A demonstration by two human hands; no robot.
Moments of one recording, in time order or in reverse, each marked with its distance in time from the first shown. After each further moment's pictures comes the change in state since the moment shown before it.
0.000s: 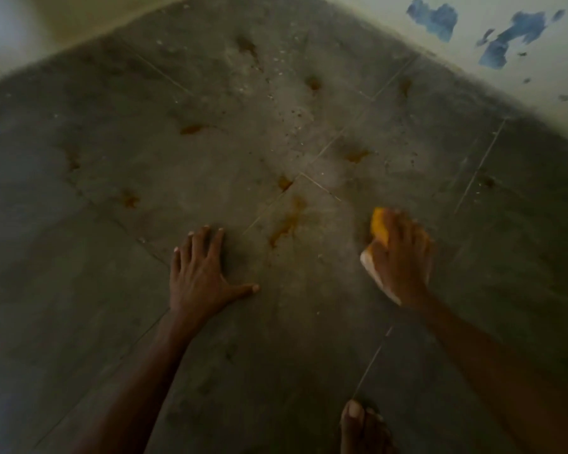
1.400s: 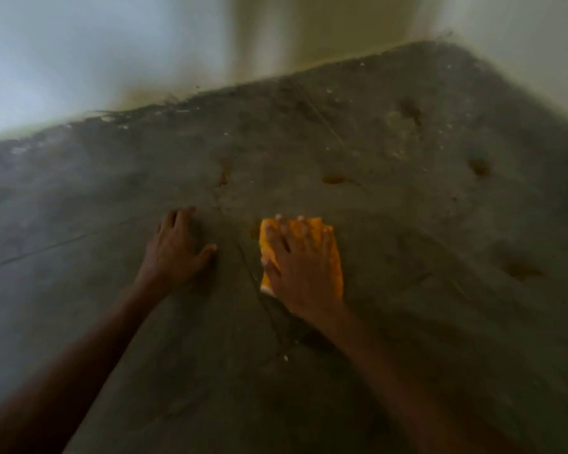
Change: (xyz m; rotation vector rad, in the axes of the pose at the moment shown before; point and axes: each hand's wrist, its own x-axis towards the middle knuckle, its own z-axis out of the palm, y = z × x) left_hand 0.047 -0.186 -0.102 -0.150 0.284 -0.383; right_hand 0.025 -0.366 0.012 0.085 -0.016 -0.881
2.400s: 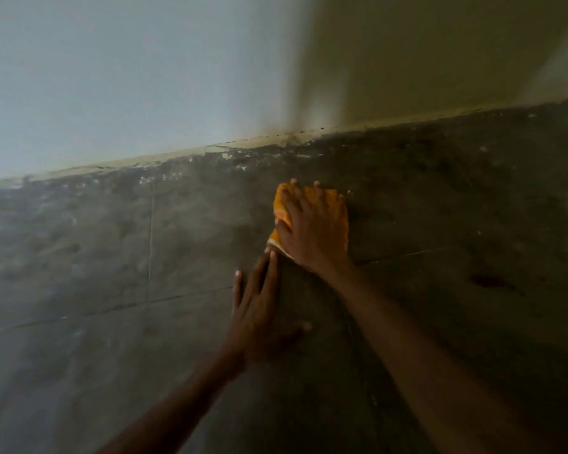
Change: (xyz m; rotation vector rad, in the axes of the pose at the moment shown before) left_hand 0.044 -0.065 -0.003 -0.149 -0.007 0.057; right_hand 0.263 -0.129 0.022 0.061 -0.023 -0.177
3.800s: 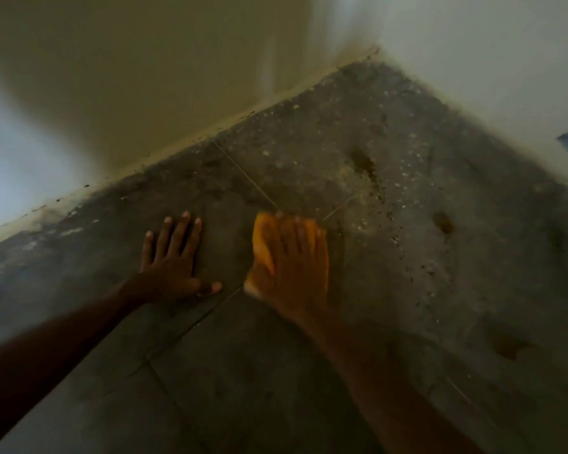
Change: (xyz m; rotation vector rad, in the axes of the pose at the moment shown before) left_hand 0.245 0.122 0.049 0.444 -0.489 0.216; right_hand -0.105 0.223 -0.045 -0.002 0.036 0.571
